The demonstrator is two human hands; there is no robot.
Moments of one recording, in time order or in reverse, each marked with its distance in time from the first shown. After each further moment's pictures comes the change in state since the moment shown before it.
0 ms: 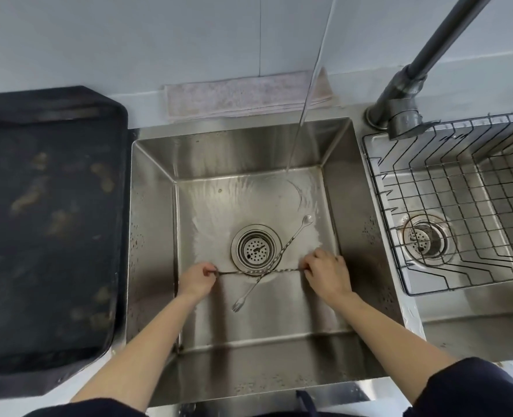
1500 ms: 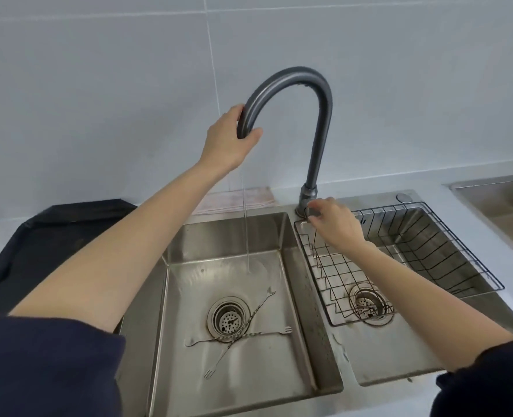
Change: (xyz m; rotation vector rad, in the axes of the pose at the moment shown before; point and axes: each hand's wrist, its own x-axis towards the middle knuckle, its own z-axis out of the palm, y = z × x) left_hand -0.202 0.297 -0.164 -0.192 0.482 1.044; right_hand -0.072 0.035 -0.235 0.265 0.668 -0.080
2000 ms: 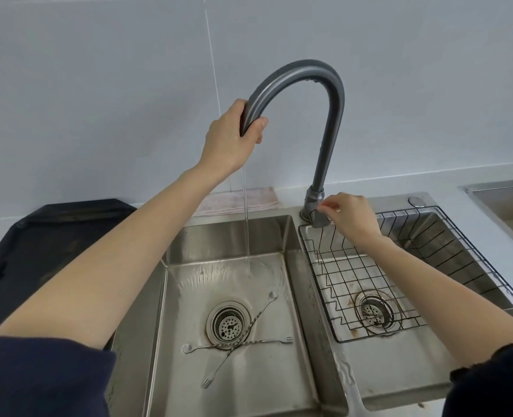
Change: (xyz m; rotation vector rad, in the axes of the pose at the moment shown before) left_hand 0.024 -0.014 0.011 0.017 0.009 0.054; right_hand 0.041 0.023 0.000 0.103 0.033 0.016
